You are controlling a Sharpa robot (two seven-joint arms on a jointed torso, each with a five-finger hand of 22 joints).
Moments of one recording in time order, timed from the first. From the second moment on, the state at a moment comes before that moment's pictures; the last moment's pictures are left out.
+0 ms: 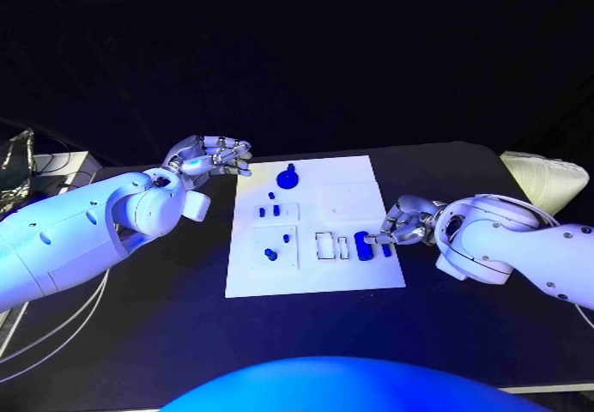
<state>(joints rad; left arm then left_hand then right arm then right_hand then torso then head) 0.96 -0.90 0.25 1.39 -0.22 -0.15 0.24 1.43 -0.21 0.43 0.21 0.05 0.91 0.19 0.28 0.23 1.10 0.13 0.25 0.08 1.01 0.08 0.59 0.34 0.18 1.02 0.18 0.41 0.33 1.20 -0.93 -0.16 1.69 -1.16 -0.16 -0.52 1.09 -0.11 0.00 0.30 0.34 1.04 0.07 0.34 0.57 1.47 0.00 1.57 1.31 1.47 -0.06 1.56 1.31 0.01 1.47 0.04 1.56 1.31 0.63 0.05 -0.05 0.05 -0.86</state>
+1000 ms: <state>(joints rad) 0.96 -0.91 0.25 1.40 -0.22 -0.14 0.24 1.43 -0.21 0.43 0.21 0.05 0.91 0.19 0.28 0.23 1.10 0.13 0.25 0.08 1.01 0.08 0.59 0.35 0.18 1.02 0.18 0.41 0.33 1.16 -0.83 -0.17 1.62 -1.28 -0.12 -0.54 1.12 -0.13 -0.05 0.29 0.34 1.04 0.07 0.36 0.61 1.47 0.00 1.57 1.31 1.47 -0.06 1.56 1.31 0.01 1.47 0.04 1.56 1.31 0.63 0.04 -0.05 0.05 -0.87</state>
